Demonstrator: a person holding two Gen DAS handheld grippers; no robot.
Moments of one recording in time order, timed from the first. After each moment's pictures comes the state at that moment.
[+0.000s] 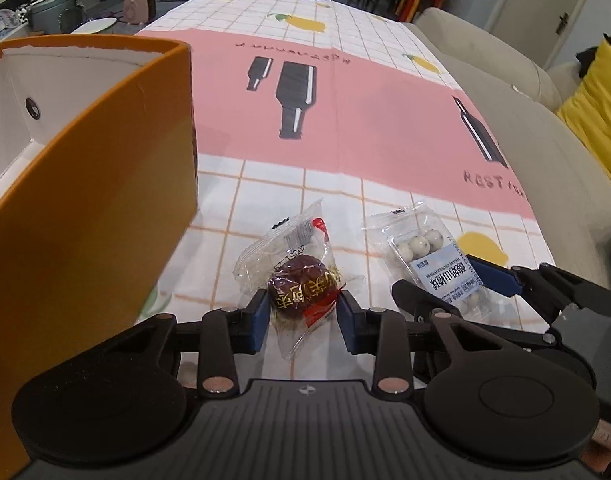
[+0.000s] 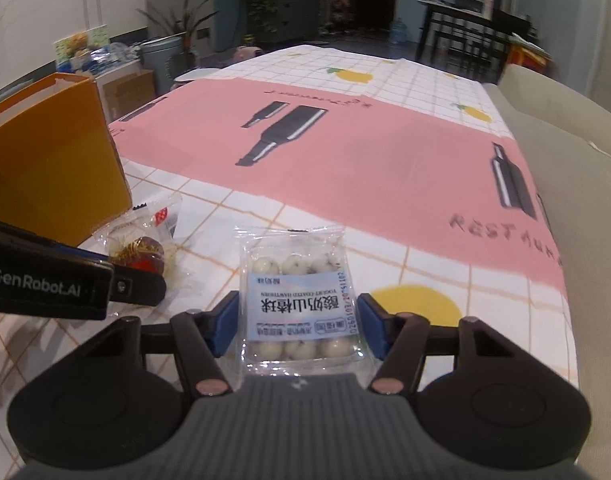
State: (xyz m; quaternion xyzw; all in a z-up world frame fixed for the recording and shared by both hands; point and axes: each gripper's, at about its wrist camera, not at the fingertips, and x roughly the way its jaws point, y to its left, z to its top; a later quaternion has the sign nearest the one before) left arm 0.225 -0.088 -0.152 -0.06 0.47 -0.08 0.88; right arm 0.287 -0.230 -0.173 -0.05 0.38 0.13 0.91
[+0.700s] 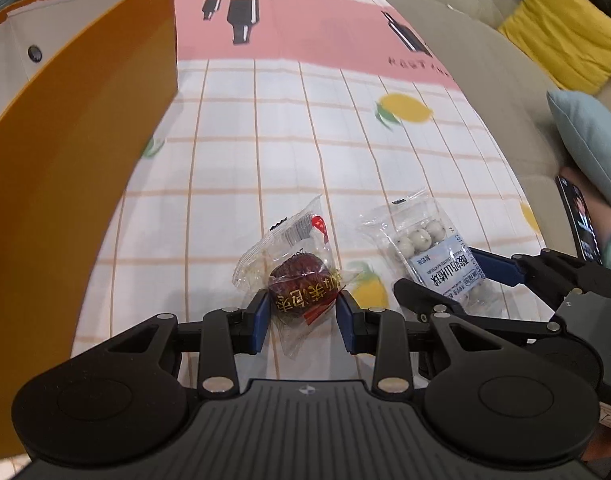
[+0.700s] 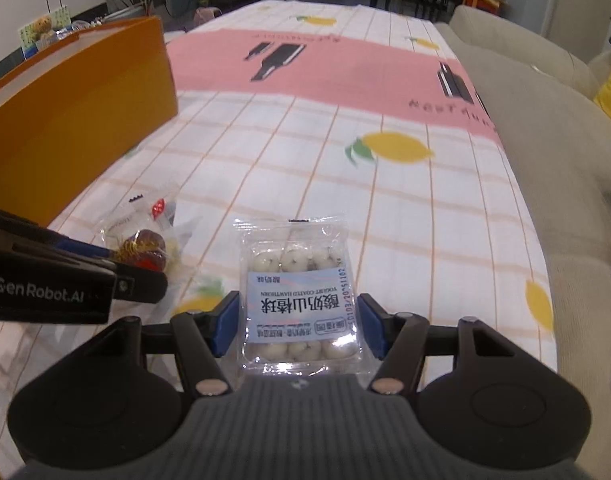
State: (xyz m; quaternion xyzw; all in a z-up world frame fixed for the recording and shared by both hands) left arm 0.124 -0.078 -0.147 -0.01 0.54 -0.16 0.83; right arm 0.155 -0.216 -0.159 -0.03 0.46 0.06 0.89
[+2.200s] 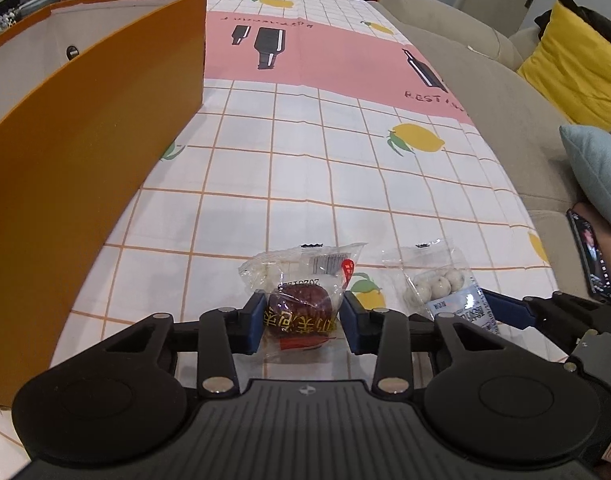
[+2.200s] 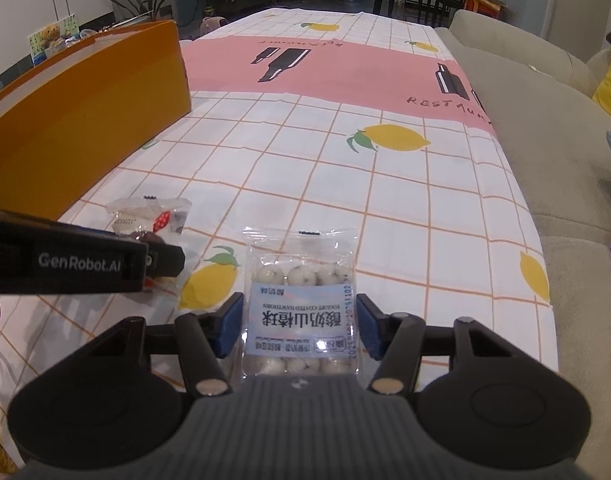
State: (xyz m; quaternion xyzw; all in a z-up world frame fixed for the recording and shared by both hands) left arm 0.105 -0.083 -0.151 -0.05 0.48 -0.12 0.87; right arm 0.133 -0.224 -0.158 -0.01 0.44 0.07 0.89
